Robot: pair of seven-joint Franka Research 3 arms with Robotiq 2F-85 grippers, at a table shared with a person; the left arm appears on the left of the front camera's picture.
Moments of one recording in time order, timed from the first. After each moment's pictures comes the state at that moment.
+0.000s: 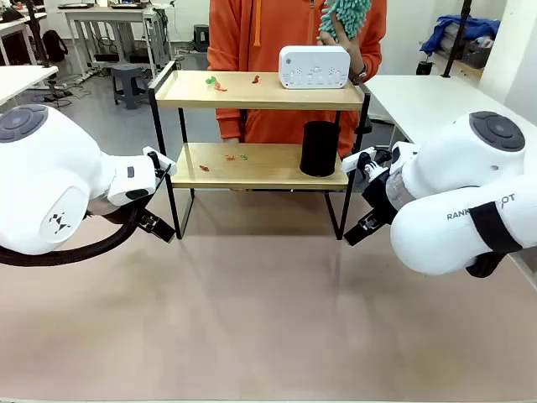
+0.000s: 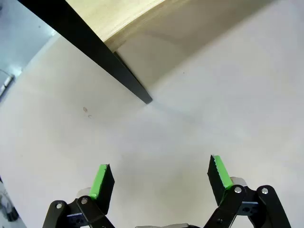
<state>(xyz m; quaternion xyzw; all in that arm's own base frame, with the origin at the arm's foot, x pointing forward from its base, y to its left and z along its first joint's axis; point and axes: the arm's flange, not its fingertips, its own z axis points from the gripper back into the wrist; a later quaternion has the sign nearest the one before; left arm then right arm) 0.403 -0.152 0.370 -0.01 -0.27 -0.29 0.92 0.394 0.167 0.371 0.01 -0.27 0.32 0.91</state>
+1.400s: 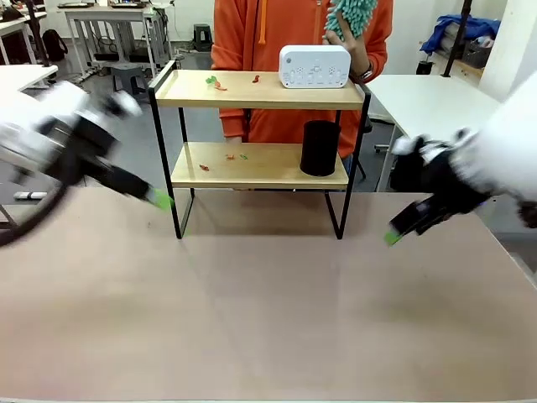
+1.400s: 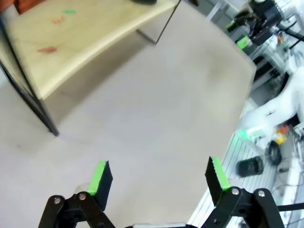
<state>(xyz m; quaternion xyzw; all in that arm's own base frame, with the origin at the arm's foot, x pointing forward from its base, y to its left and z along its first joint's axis) 0.354 -0.094 0.491 -0.33 -0.29 -0.34 0.83 0.350 0.072 0.449 0.20 -0.15 0.22 0.94</state>
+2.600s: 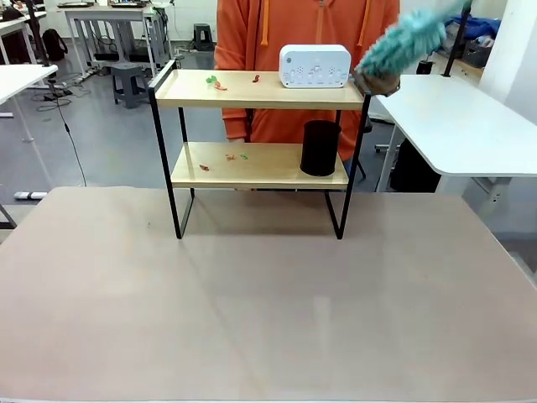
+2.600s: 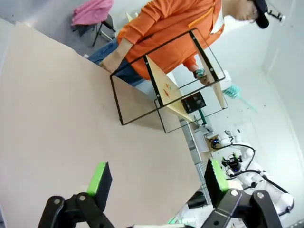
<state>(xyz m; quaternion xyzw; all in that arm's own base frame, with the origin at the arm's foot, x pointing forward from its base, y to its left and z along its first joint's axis) 0.266 0.247 0.392 -0.53 -0.39 0.06 0.76 0.208 -0.248 0.413 0.59 -0.28 -0.19 0.73</state>
